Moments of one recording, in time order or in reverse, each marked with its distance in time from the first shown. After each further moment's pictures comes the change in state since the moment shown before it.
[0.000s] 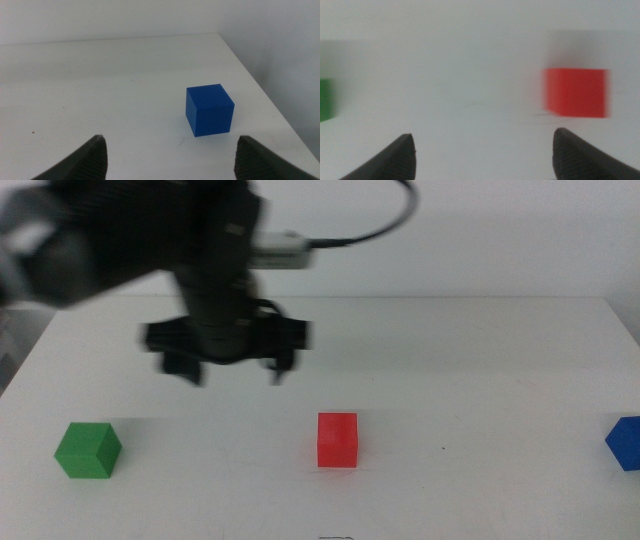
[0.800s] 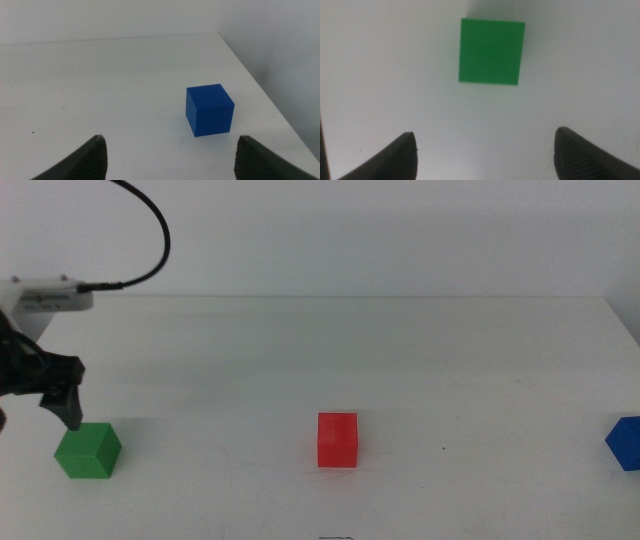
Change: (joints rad) left arm 0.726 -0.119 0.271 -0.220 0.015 0.749; right arm 0.000 0.000 0.000 0.000 0.000 0.000
